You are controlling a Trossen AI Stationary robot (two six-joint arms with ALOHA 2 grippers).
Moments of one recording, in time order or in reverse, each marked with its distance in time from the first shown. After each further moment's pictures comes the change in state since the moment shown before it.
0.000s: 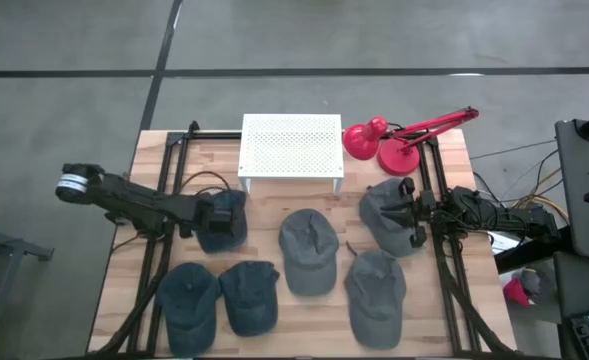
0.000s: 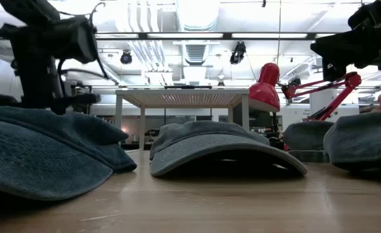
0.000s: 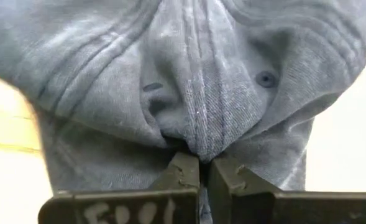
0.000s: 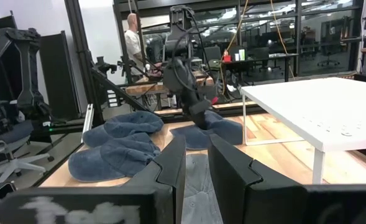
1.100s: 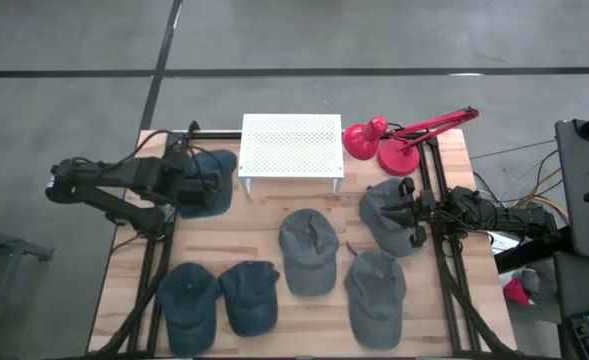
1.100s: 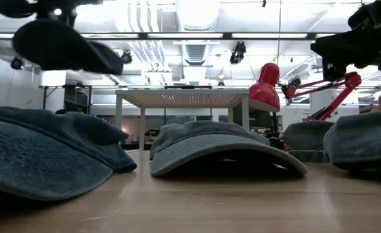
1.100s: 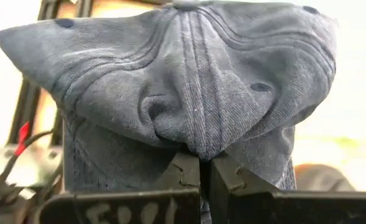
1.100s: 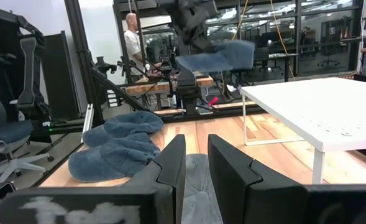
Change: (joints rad) left arm -0.001 -0.101 0.734 -0.816 -0.283 0.151; right arm 0.000 0.000 0.000 0.000 0.000 0.000
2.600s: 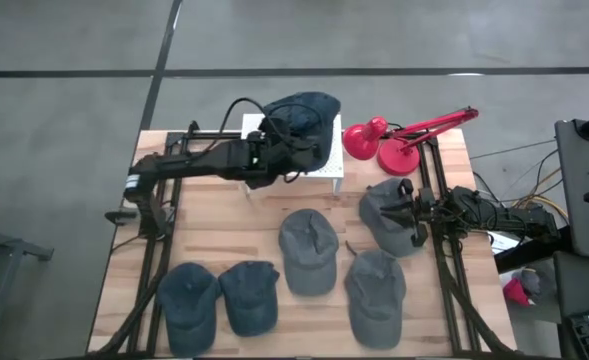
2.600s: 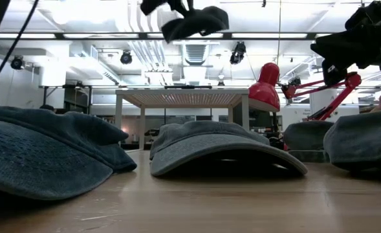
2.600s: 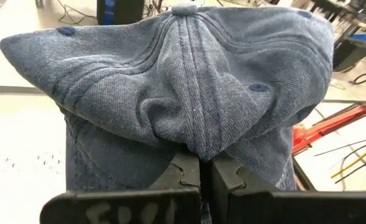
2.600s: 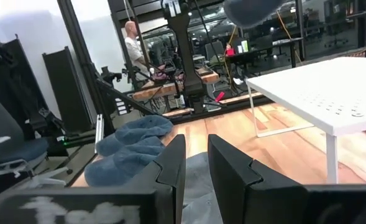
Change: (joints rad) left arm 0.145 0.675 0.686 0.700 -0.361 0.734; right arm 0.000 0.000 0.000 0.001 -0.002 0.131
